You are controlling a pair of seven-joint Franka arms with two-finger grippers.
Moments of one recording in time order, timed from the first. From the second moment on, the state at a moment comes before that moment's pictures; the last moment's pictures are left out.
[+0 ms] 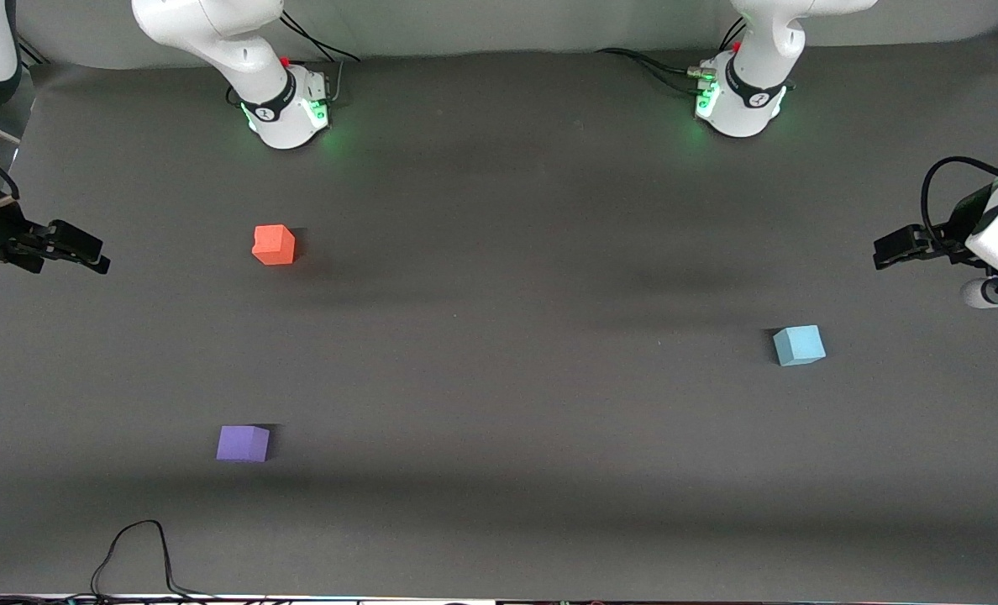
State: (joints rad) left arm -0.02 0.06 0.01 -1.62 0.02 1.58 -0.06; right arm 0.25 -0.04 -0.32 -1.72 -0.01 1.71 -0.01
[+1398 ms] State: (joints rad) left arm 0.01 0.10 0.01 -1.74 0.03 1.60 -0.06; right arm 0.26 0.06 -0.32 -1.62 0.04 1.71 -0.01
